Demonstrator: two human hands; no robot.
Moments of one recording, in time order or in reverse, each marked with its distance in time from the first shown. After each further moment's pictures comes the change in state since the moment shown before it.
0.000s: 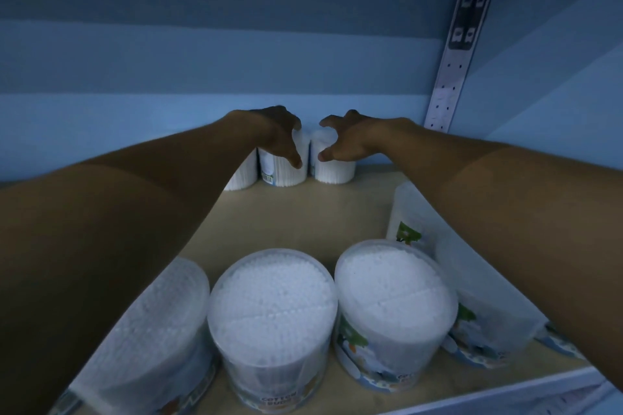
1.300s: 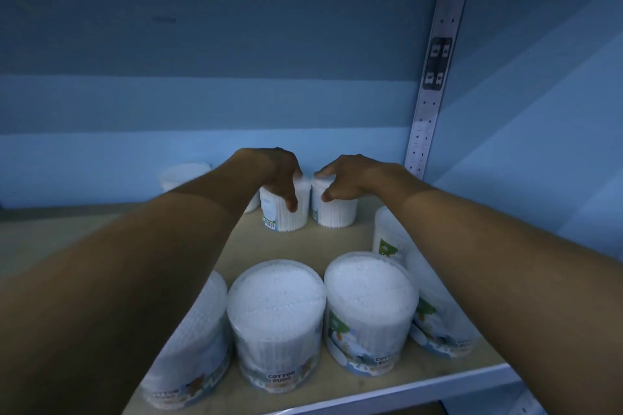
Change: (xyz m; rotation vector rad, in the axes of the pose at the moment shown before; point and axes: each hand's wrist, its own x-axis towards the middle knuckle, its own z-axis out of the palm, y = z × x) left_hand -0.047 0.015 -0.010 0.092 -0.083 0.020; right_hand -0.059 -0.006 0.000 0.082 0.001 -0.046
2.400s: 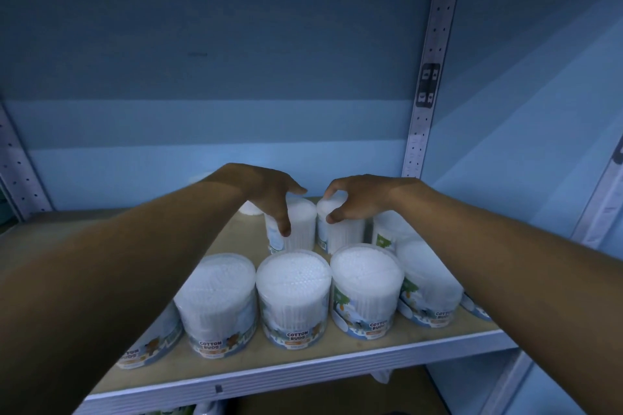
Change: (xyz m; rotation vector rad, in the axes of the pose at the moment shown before) left_hand -0.091 -0.006 -0.016 -0.005 -0.149 0.077; right_hand -0.085 -0.017 -0.019 0.012 -0.100 -0.061
